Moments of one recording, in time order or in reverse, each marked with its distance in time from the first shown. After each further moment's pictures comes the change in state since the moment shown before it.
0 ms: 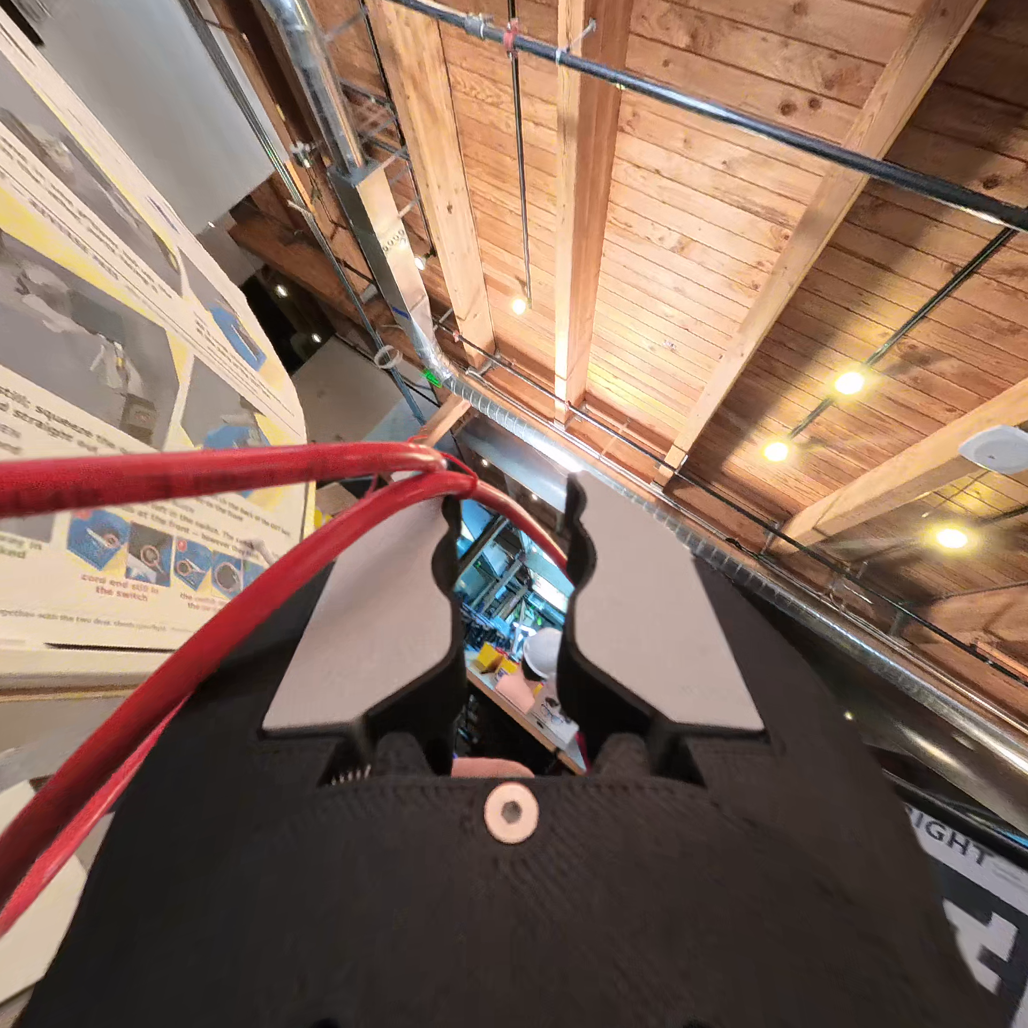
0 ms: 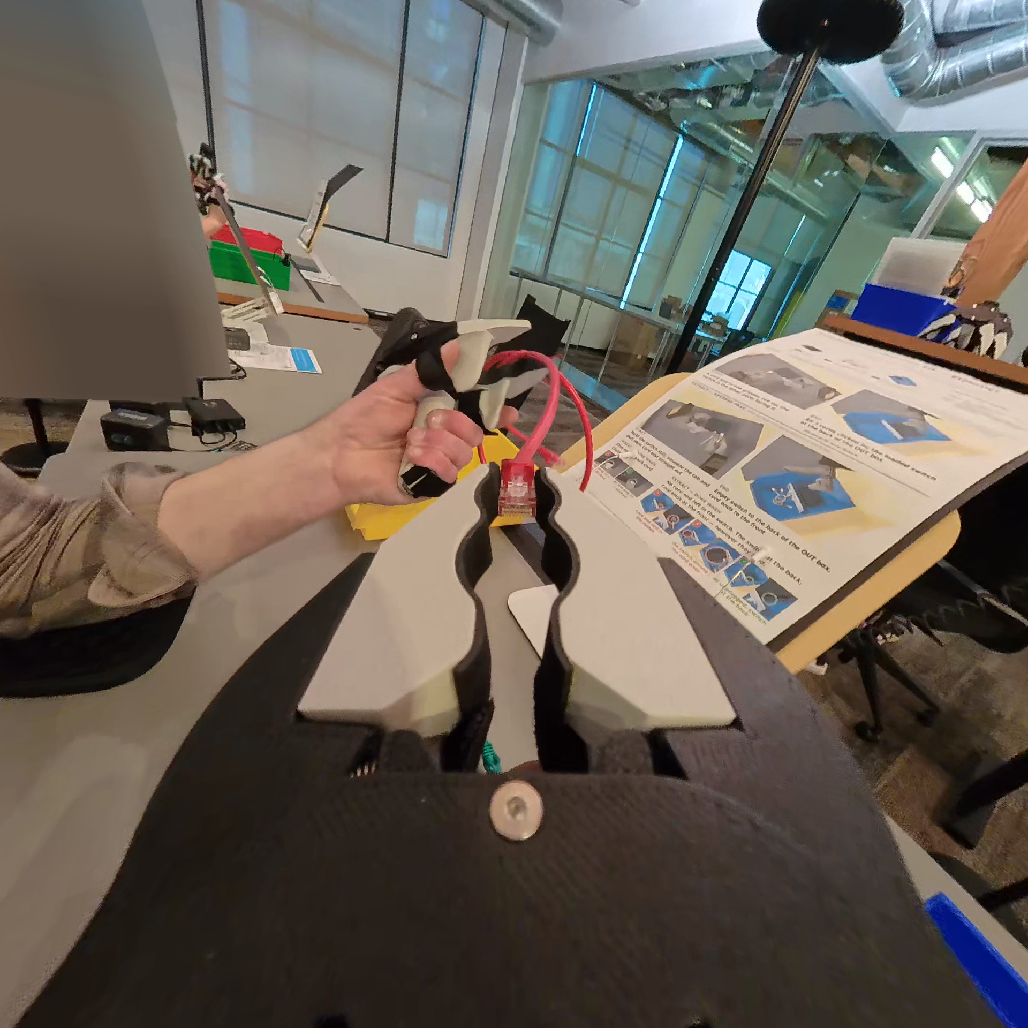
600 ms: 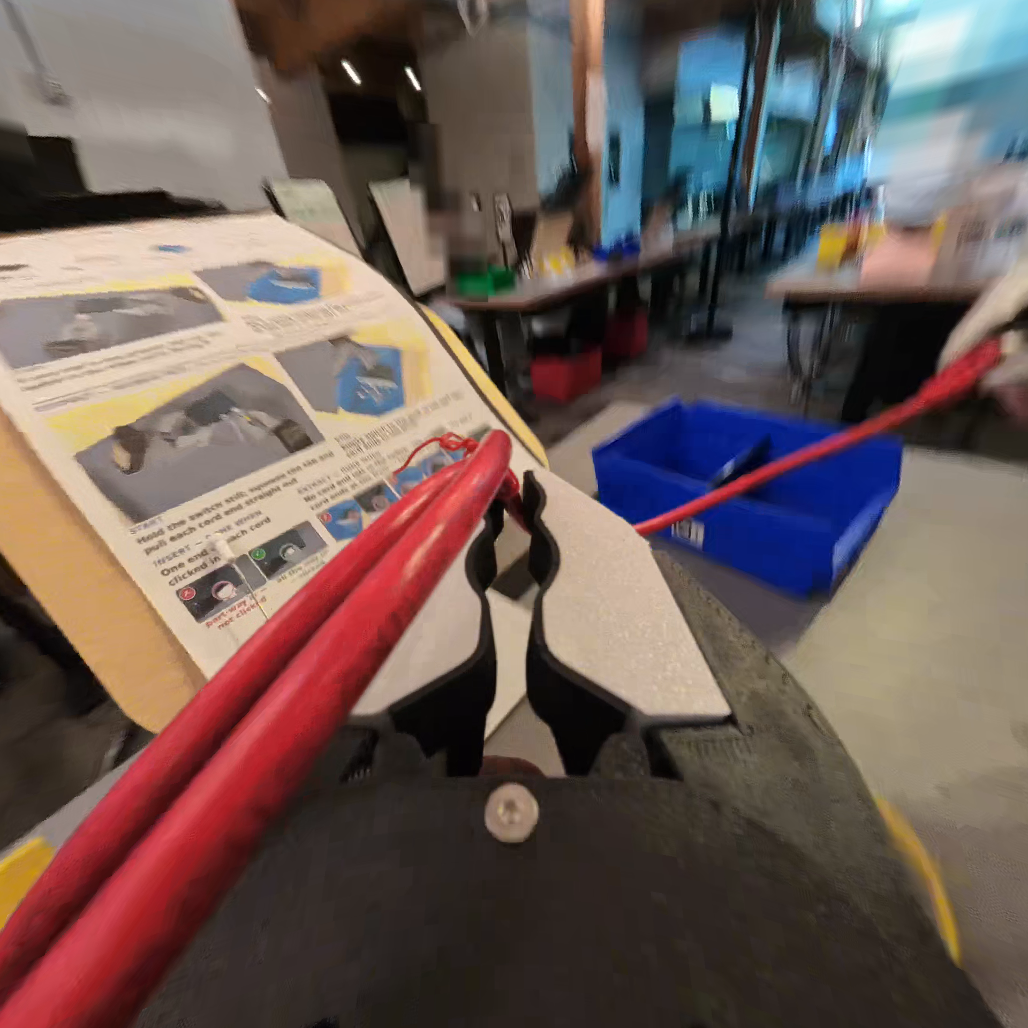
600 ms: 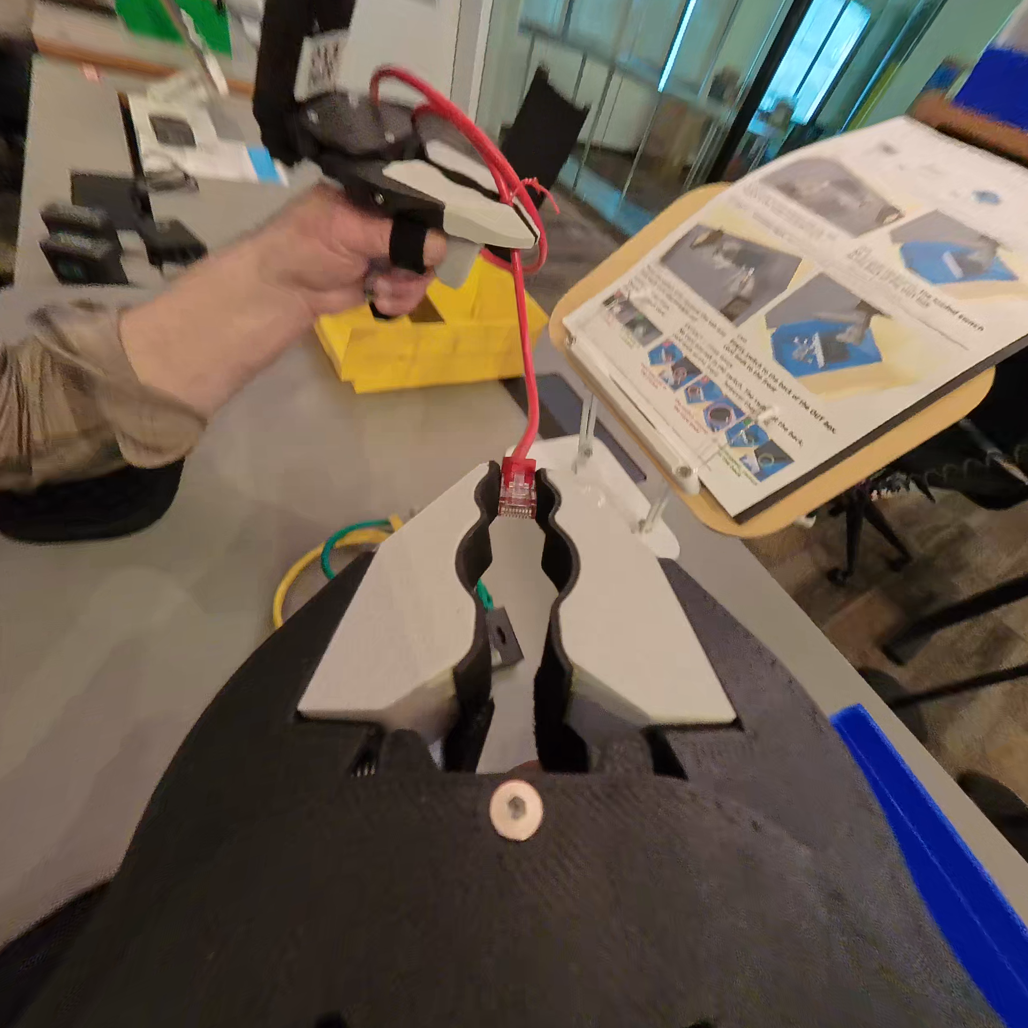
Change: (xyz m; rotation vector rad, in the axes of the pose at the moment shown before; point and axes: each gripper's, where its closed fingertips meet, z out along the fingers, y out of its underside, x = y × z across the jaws) left arm -0.012 0.060 -0.005 -0.657 -0.238 0.953; right arm 0.011 0.045 -0.023 -0.337 -0.018 -0.003
